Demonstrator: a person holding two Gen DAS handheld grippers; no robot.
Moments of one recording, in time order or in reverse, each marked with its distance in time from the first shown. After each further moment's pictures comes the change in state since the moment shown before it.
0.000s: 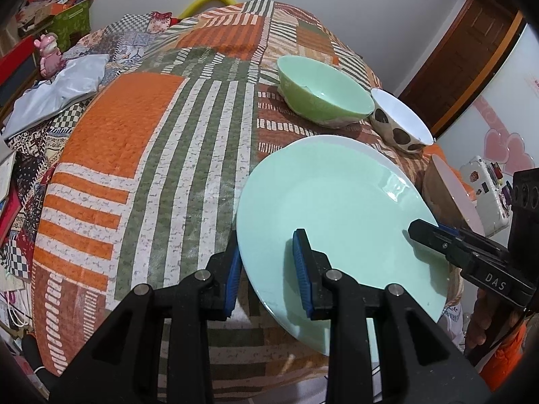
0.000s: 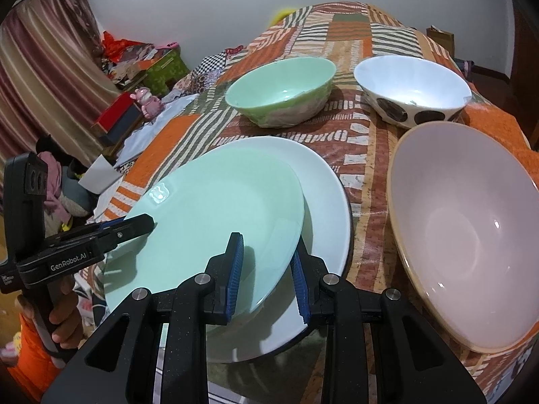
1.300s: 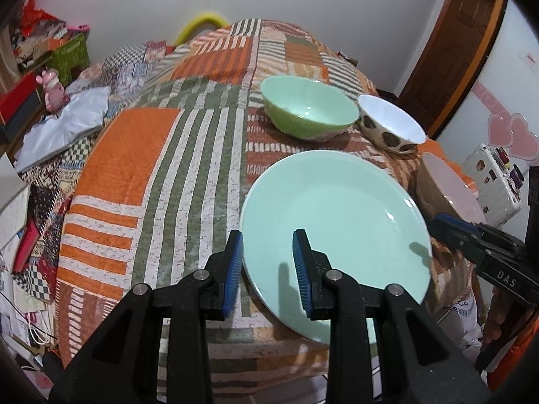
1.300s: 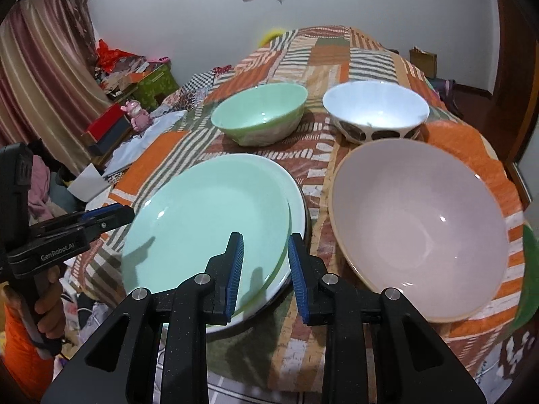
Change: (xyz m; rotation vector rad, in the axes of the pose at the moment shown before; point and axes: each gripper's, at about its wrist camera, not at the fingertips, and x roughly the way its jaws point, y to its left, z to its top) left arm -0.027 -0.028 -0.001 0.107 -0.079 0.067; right arm -0.039 -0.003 -0.007 -0.030 -0.088 -0.074
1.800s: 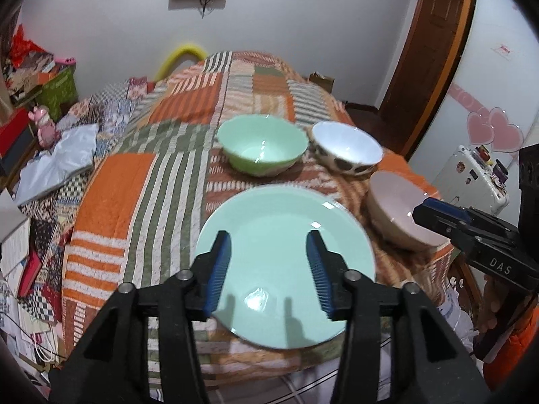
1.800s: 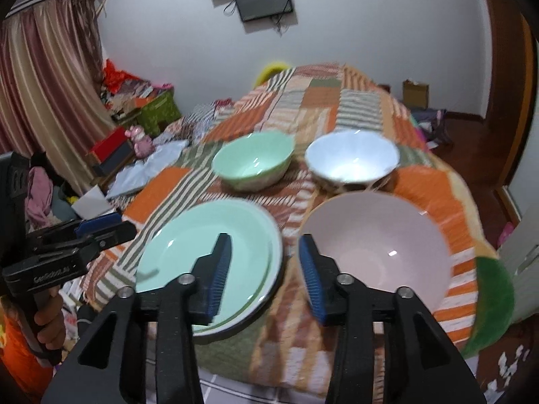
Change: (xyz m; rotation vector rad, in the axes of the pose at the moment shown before) left arm -0.045 -0.054 0.016 0.080 -0.112 -0.032; right arm -0.051 -0.015 0.017 -0.022 -0.146 -0.035
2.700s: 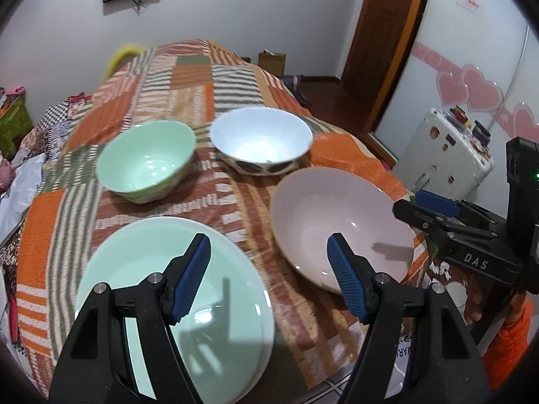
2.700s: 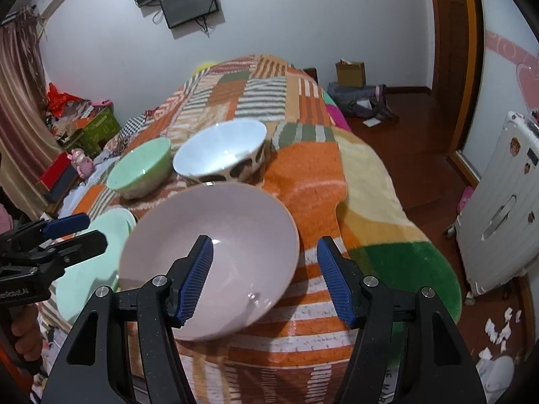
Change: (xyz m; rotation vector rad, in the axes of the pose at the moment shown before) left arm 0.087 -0.121 0.031 0.159 0.110 -0.109; right arm -0.006 -0.114 -0.015 0.138 0.035 -0.169
